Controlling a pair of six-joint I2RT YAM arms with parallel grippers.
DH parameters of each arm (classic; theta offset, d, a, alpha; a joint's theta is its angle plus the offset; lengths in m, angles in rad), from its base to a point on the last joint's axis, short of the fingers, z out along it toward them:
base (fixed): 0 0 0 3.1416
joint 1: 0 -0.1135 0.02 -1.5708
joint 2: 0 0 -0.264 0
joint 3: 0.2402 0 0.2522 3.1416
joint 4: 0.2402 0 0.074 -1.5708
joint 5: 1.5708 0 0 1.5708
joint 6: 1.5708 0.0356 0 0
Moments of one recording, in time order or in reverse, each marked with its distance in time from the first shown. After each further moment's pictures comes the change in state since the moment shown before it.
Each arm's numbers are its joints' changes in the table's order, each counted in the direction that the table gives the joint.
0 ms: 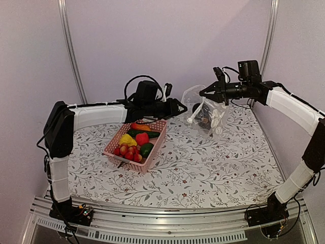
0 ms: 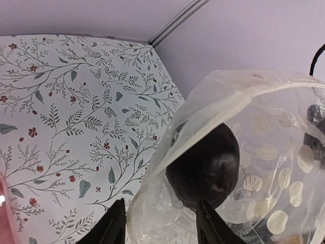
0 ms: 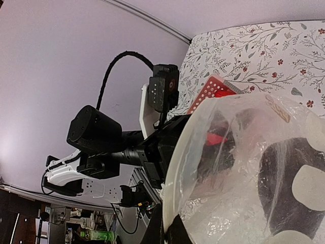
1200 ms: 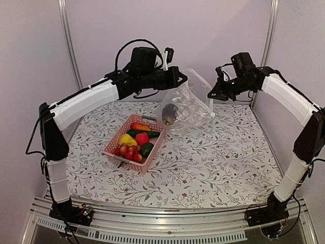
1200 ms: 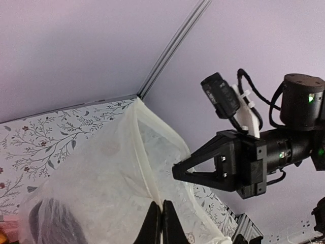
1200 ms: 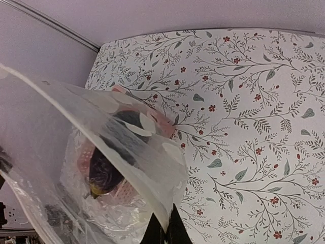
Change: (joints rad) left arm 0.060 0.050 0.420 0.321 -0.167 0.164; right arm -0.003 -0.145 0.295 0.461 0.416 -0.282
